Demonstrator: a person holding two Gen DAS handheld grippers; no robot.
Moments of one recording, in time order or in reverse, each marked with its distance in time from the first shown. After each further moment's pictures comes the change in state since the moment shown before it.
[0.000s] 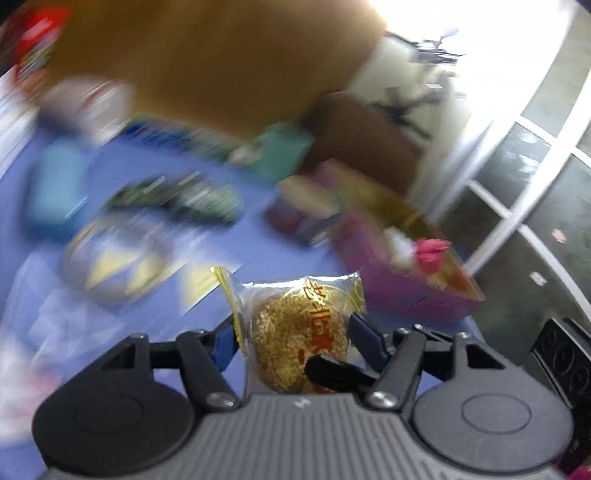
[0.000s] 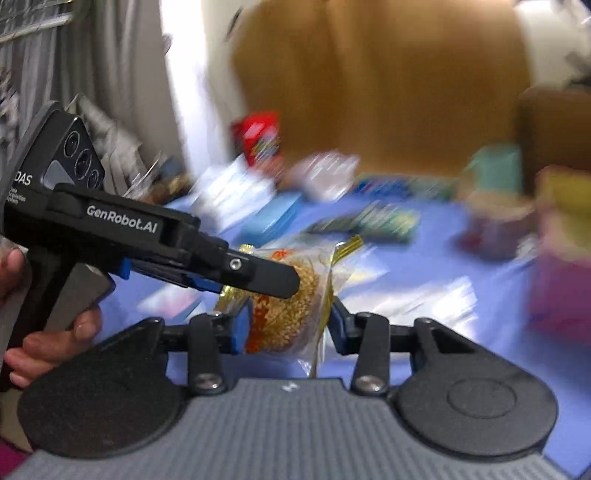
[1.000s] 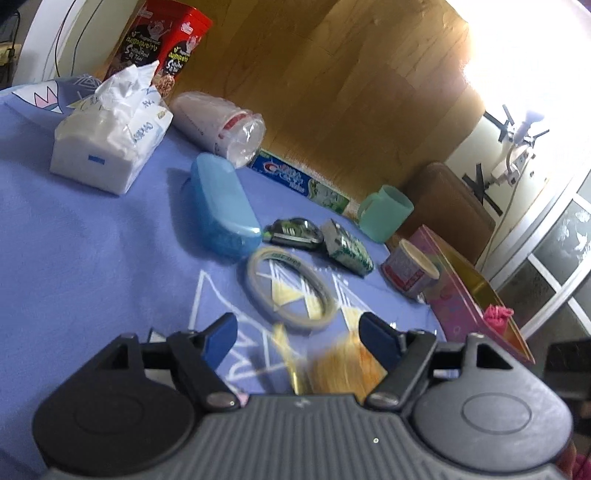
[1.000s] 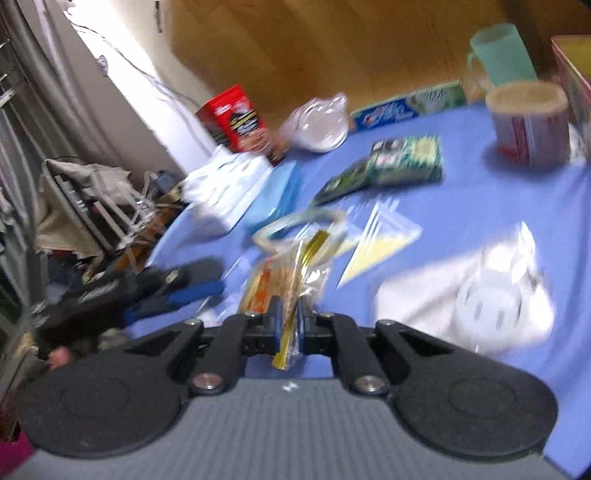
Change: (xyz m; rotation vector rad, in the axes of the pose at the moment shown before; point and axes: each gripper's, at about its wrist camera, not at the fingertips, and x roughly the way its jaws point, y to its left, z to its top) left arm -0.056 0.124 -0.027 -0.198 -0.145 0.165; right arm 0.054 -0.017 0.003 0.379 0.225 0.178
